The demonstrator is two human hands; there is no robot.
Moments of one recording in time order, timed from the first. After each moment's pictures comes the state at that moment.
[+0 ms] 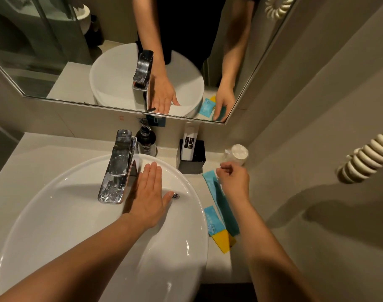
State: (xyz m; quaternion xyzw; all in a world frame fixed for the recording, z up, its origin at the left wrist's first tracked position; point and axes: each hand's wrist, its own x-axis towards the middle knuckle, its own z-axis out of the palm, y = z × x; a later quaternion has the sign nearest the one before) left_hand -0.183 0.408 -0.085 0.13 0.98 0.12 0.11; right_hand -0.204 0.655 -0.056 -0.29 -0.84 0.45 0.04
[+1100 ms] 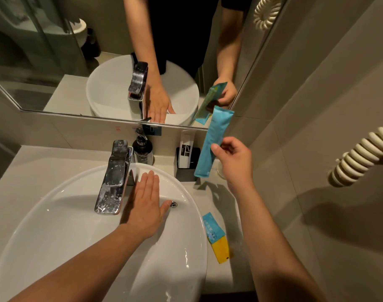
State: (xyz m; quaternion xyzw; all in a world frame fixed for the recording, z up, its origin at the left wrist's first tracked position) left_hand -0.182 0.409 -0.076 0.13 0.98 0.09 0.12; right_hand -0.232 0.639 0.027 -0.11 -0.74 0.65 0.13
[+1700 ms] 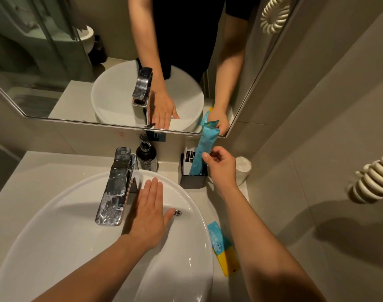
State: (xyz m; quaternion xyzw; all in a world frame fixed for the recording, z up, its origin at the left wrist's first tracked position) left_hand -0.182 0.408 -0.076 0.13 0.98 0.11 0.11; right_hand -0.271 0.622 -0.037 -0.15 -0.74 0.64 0.10
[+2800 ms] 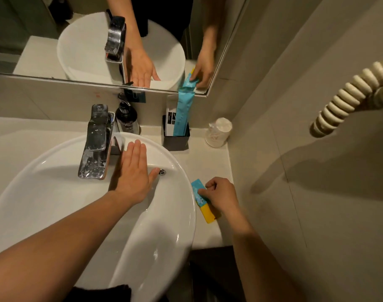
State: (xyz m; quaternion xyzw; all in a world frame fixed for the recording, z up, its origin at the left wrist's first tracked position) left_hand -0.182 0.407 -0.086 0.14 0.98 0.09 0.08; right_hand -0.104 0.656 -0.075 -0.31 -0.86 0.36 -0.17
